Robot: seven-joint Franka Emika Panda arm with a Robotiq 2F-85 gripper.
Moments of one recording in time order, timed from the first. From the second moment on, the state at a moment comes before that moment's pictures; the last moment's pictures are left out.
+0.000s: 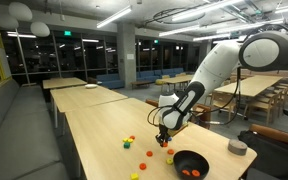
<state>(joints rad) 0.12 0.50 -0.15 -2.06 -0.12 2.69 0.16</state>
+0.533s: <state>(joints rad) 0.19 0.28 -0.23 -2.19 -0.30 2.48 0.39</state>
